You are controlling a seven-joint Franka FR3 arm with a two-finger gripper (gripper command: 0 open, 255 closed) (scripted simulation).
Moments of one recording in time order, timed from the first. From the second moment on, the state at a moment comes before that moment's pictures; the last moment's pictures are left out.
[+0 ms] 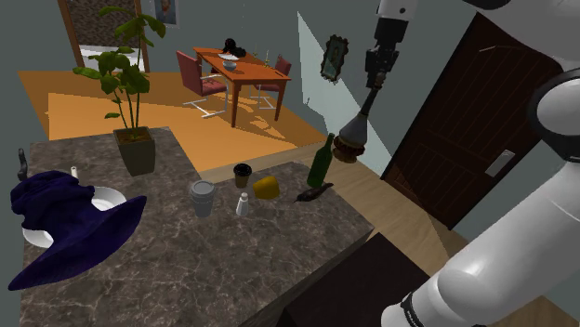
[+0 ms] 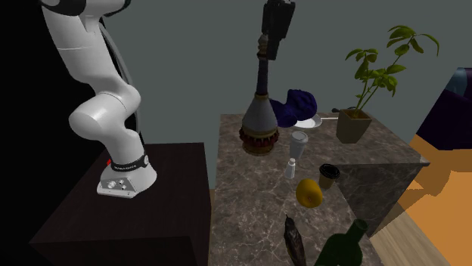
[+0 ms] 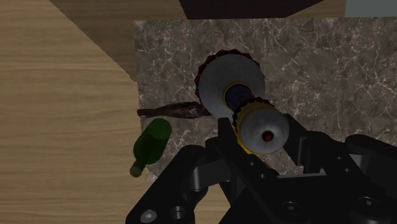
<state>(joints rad) -0.15 -0.03 -0.09 -1.40 -0.07 1.28 -0.29</state>
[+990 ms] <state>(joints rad) -0.30 0.30 -0.19 -1.03 -0.03 1.25 -0.53</state>
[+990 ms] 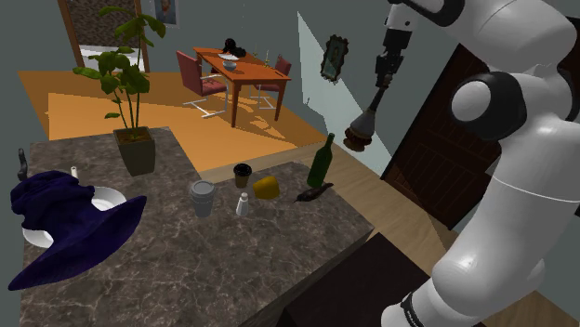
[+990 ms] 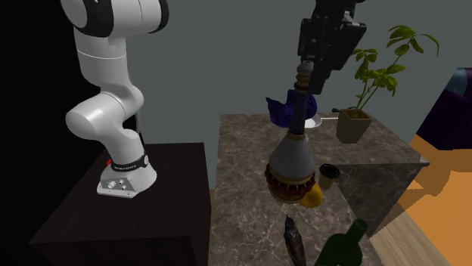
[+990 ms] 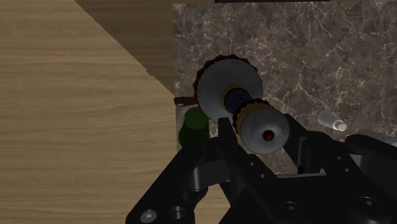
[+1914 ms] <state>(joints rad) -0.29 0.19 -0.19 -1.39 -0.05 1.49 -0.51</state>
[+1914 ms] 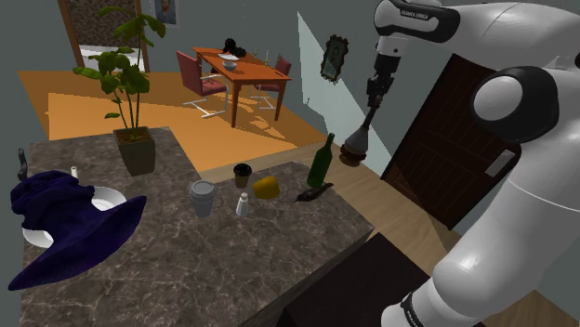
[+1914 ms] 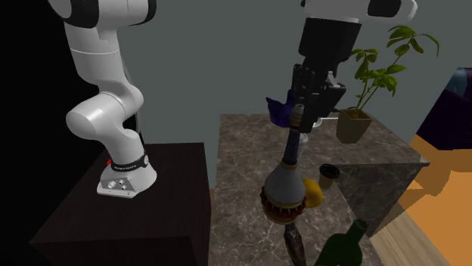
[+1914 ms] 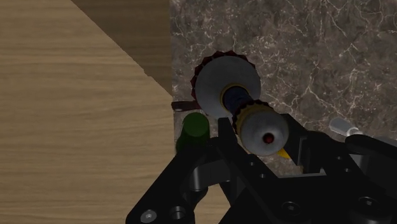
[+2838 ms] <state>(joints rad) -0.28 0.16 -0.19 -1.62 -0.06 1.70 -0.49</state>
